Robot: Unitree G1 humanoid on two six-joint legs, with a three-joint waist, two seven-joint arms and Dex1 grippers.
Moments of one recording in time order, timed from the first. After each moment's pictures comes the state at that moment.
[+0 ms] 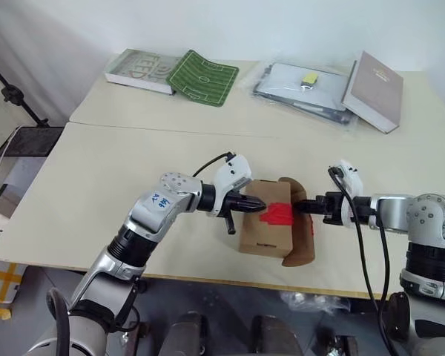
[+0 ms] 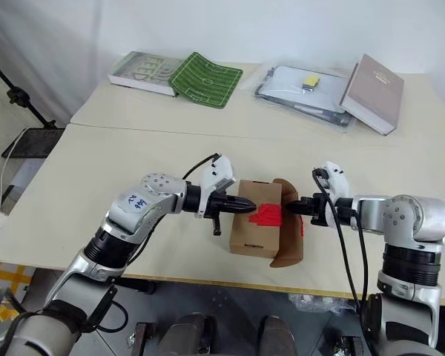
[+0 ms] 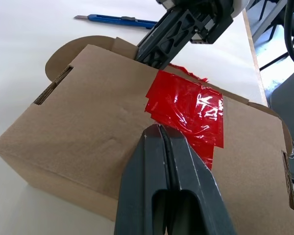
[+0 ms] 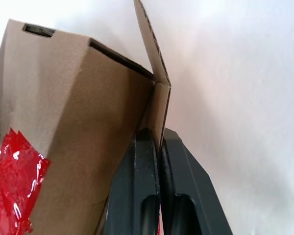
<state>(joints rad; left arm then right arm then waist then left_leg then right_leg) -0.77 0.35 -0.36 0.00 -0.31 0.75 -0.86 -0.61 -0.56 -0.32 -0.12 0.68 1.61 0.45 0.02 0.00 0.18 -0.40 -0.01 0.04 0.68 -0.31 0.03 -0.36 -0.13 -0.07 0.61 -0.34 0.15</state>
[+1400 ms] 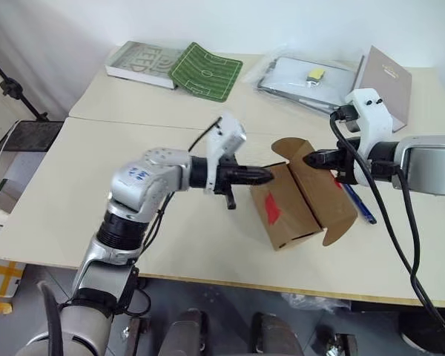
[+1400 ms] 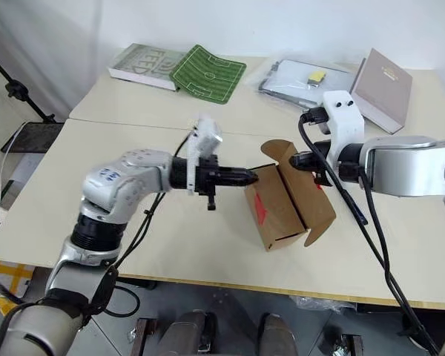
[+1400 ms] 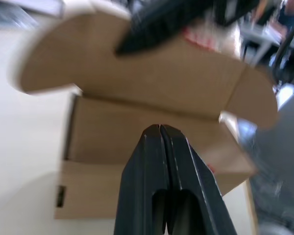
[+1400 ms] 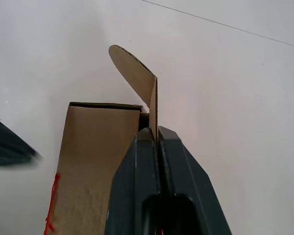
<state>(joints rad) -0.88 0.33 -0.27 -0.05 -0.42 0.86 -0.87 -0.90 -1.08 0.12 -0.19 1.95 1.20 -0.60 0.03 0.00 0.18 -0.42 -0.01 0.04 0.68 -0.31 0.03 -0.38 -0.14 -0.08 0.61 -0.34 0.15</state>
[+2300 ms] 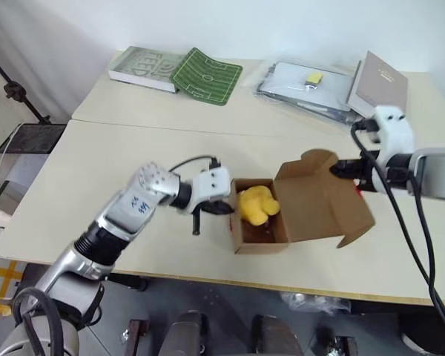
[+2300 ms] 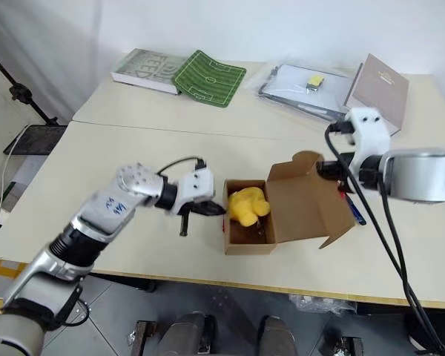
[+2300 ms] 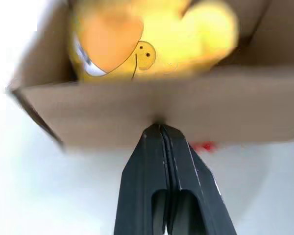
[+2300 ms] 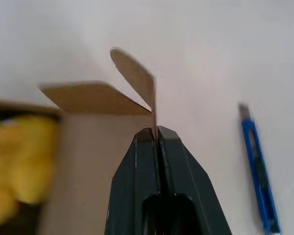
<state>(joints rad) -0.74 0.56 -0.48 -0.05 -0.10 0.61 -1.01 -0.74 -1.15 0.10 -0.11 1.95 1.19 -0.62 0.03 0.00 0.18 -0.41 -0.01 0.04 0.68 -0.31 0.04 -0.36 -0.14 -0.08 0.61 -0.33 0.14</state>
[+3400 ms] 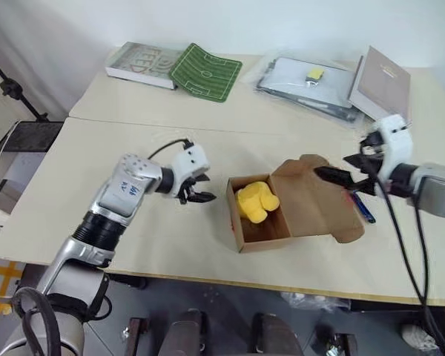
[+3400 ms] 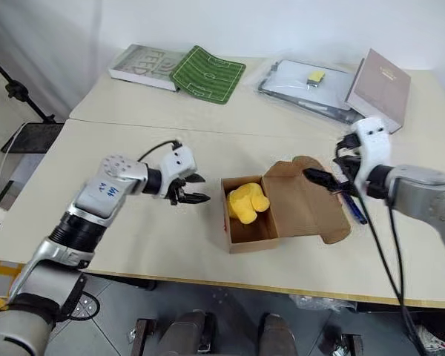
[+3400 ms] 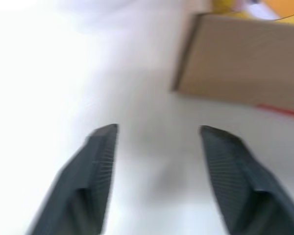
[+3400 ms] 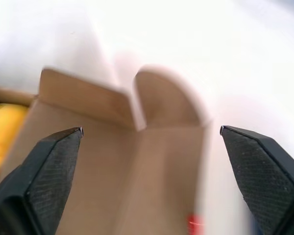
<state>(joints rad) -0.86 0.56 -0.28 0.22 -0.05 0.58 -0.95 -0.51 -1.09 -0.12 -0.19 1.06 0.99 0.28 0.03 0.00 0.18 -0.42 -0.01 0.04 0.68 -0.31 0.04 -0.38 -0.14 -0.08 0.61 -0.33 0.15</state>
